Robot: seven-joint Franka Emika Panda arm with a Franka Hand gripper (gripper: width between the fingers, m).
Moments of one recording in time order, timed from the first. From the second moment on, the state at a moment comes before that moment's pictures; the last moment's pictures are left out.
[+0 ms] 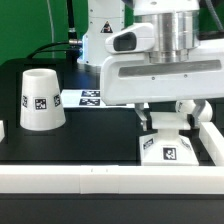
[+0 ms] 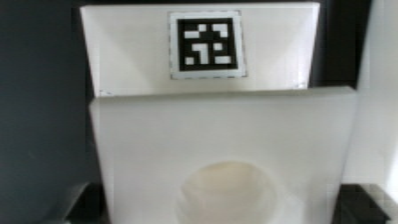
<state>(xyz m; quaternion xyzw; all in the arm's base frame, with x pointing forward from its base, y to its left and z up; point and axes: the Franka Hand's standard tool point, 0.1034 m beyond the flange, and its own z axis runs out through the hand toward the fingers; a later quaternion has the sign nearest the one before) 0.608 0.069 0.050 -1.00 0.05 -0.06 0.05</state>
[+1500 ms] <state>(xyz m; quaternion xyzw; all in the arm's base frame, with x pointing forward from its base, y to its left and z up) 0.599 0.081 0.055 -1.00 0.04 -0.07 0.05</state>
